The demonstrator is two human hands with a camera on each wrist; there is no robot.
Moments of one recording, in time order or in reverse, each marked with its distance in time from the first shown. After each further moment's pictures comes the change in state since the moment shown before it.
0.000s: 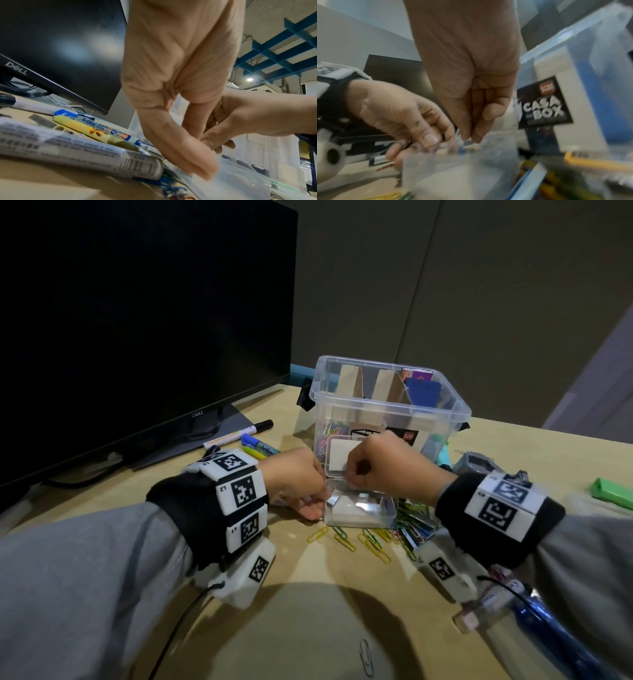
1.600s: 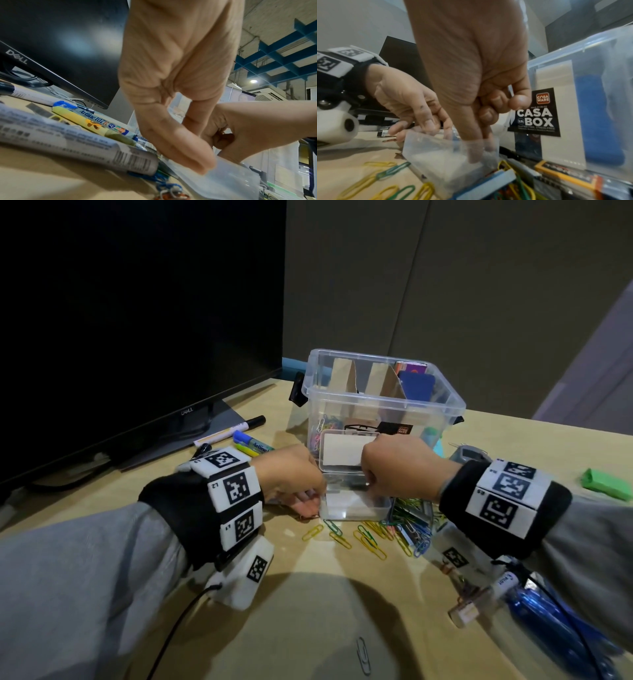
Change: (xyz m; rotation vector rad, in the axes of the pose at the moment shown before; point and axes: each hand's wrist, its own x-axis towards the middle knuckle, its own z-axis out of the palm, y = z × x) left_hand 0.009 0.001 0.001 0.011 -0.002 -0.036; right_hand -0.005 -0.001 -0.009 -0.454 -0.214 0.125
